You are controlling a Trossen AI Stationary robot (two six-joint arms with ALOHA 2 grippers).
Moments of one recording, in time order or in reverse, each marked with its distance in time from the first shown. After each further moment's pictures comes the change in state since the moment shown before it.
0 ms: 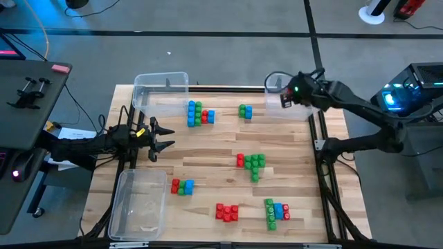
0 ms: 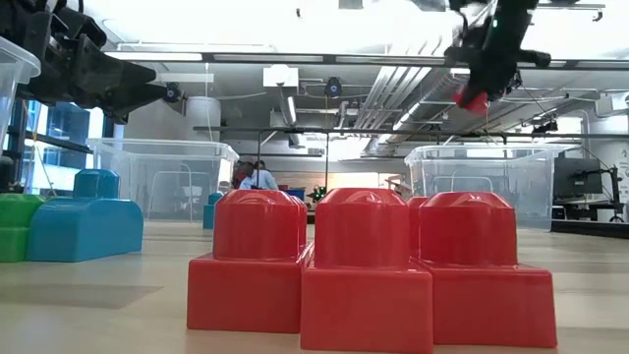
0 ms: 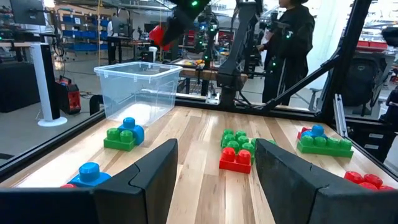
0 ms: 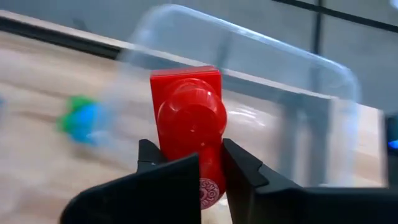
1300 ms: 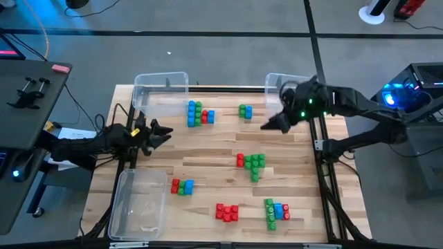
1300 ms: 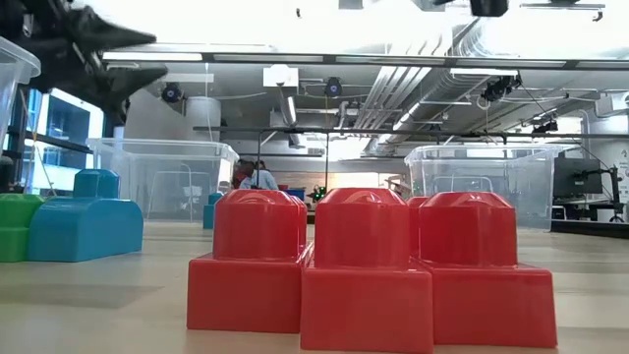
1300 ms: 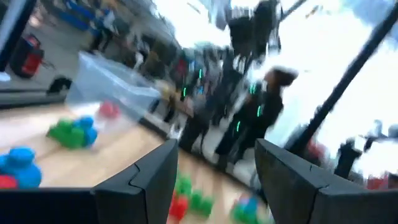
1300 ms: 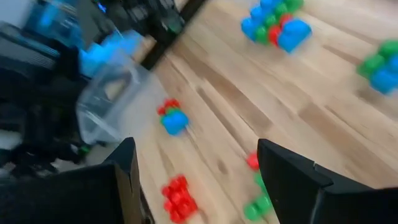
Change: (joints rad) left arm 0.000 0.001 0.000 0.178 -0.035 -0.498; right arm 0.458 -0.016 0.223 0.165 -0.578 0.155
